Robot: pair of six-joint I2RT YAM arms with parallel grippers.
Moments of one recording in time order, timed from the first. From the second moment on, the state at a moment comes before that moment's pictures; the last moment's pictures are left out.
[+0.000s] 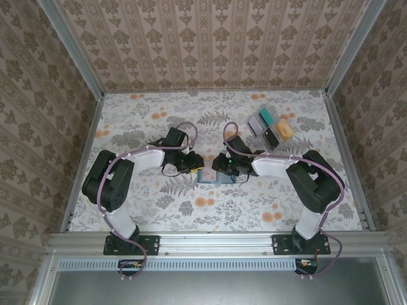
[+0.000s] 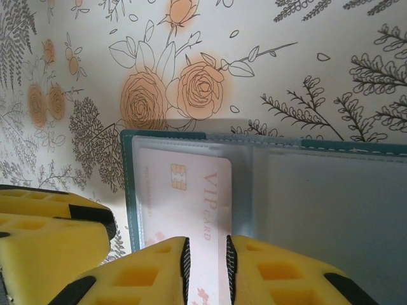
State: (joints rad) left arm -0.54 1.74 0.95 -0.28 0.56 -0.71; right arm 0.61 1.76 0.92 -0.06 -0.24 0.90
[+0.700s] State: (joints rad) left arm -0.56 1.79 0.96 -0.25 0.58 -0.71; right arm 0.61 1.76 0.92 -0.07 -0.22 0.90
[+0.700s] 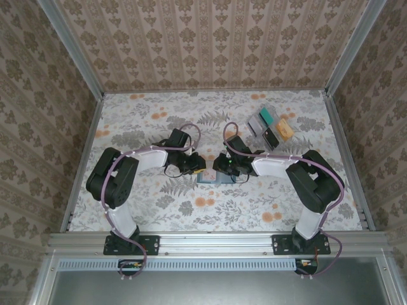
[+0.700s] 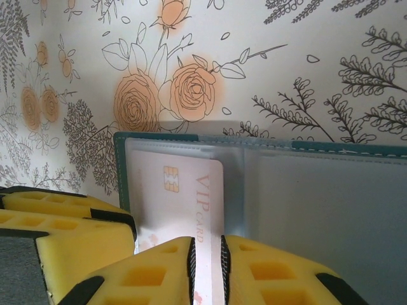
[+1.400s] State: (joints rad) left arm -0.56 1.79 0.96 -0.24 0.56 -0.71; right arm 0.59 1.80 0.92 -0.04 -0.26 0.90
